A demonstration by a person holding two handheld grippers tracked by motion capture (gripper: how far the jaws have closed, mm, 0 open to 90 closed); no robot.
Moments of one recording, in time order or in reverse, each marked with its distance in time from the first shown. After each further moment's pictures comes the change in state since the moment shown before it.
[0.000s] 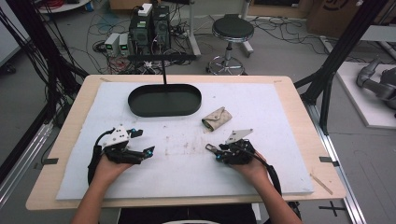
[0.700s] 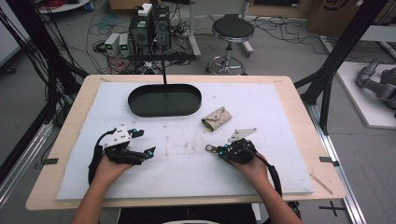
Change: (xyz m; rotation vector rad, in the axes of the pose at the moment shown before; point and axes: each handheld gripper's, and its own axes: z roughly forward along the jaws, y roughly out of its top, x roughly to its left) left arm -0.002 0.001 0.001 0.007 -0.004 0.015; right arm -0.003 -0.001 -0.006 -0.044 0.020 0.066
